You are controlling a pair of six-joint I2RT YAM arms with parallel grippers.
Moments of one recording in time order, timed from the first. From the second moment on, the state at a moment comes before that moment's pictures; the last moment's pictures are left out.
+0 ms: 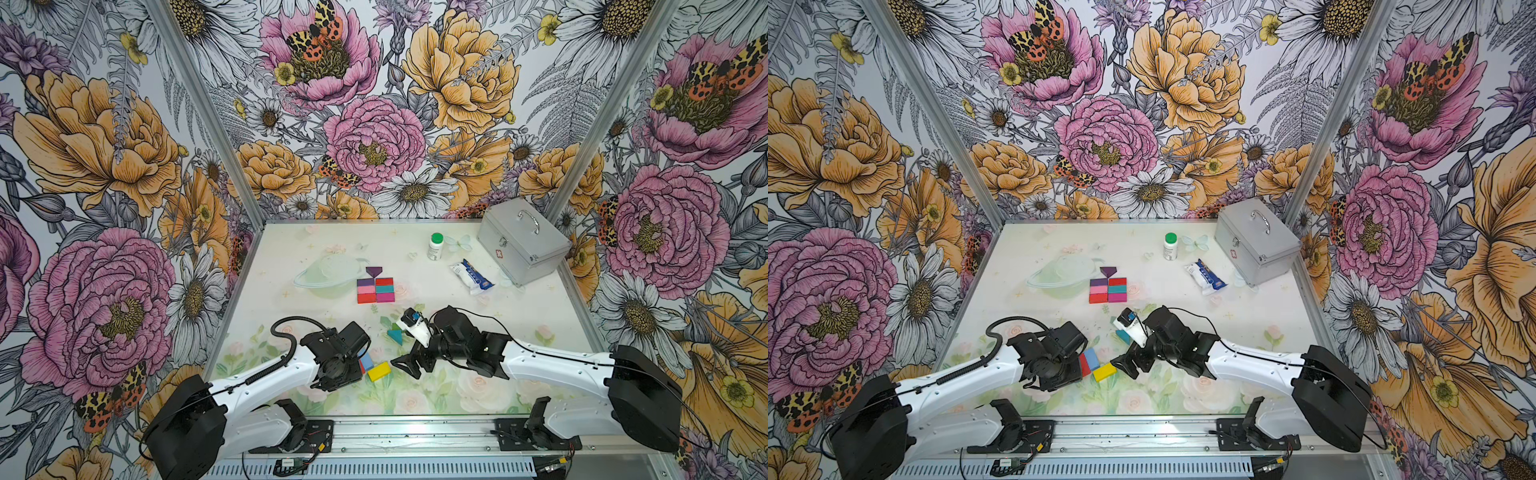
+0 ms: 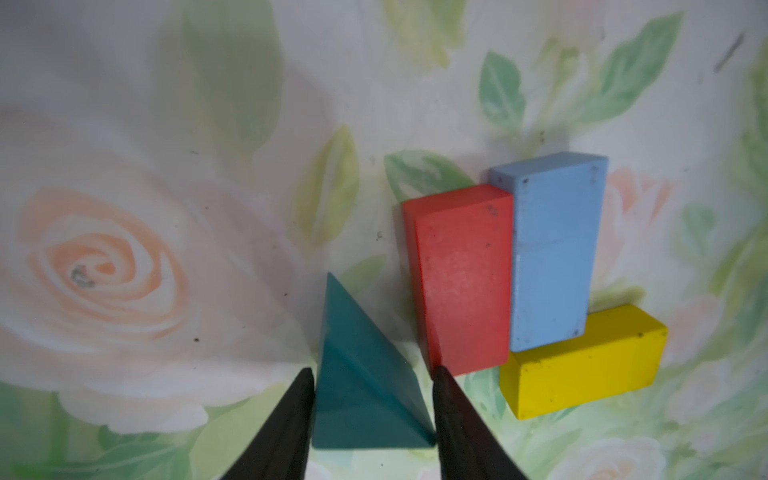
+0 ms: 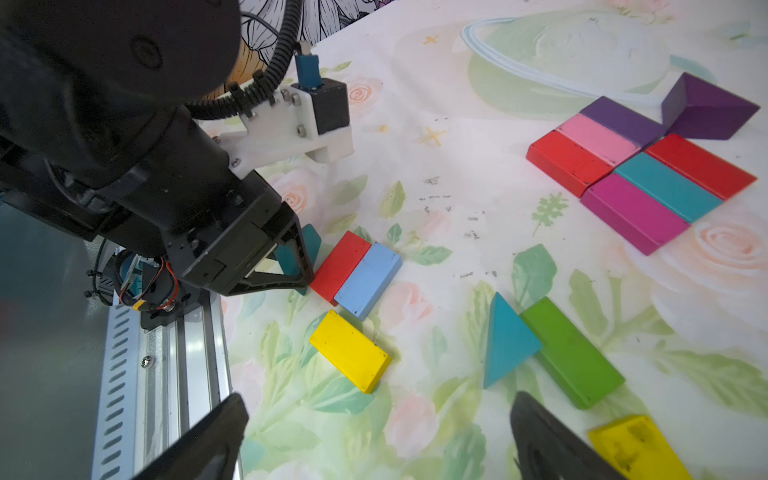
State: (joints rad) left arm -0.79 1.13 0.56 -0.87 -0.03 -1.11; right arm 0.92 1.31 0.65 0.03 -0.30 0.07
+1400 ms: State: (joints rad) left arm -0.70 1.46 1.06 -1.03 -0.12 -0.69; right arm 0.81 1.15 0.65 -0.12 -0.26 0.04
